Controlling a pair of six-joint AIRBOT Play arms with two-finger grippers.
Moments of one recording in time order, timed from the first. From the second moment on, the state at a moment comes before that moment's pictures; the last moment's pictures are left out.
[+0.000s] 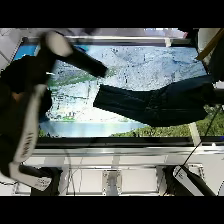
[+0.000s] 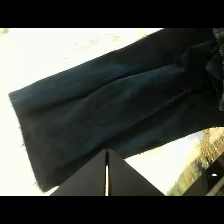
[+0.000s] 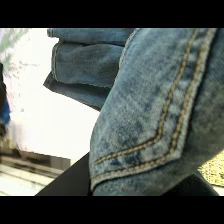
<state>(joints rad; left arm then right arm) -0.50 -1.64 1.95 1.28 -1.26 -1.37 -0.55 -1.01 1.19 -0.75 1.55 1.30</state>
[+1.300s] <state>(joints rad) -0.78 -2.17 2.05 0.76 -0.73 -1.18 -0.04 -1.35 1.58 -1.01 1.41 1.58</state>
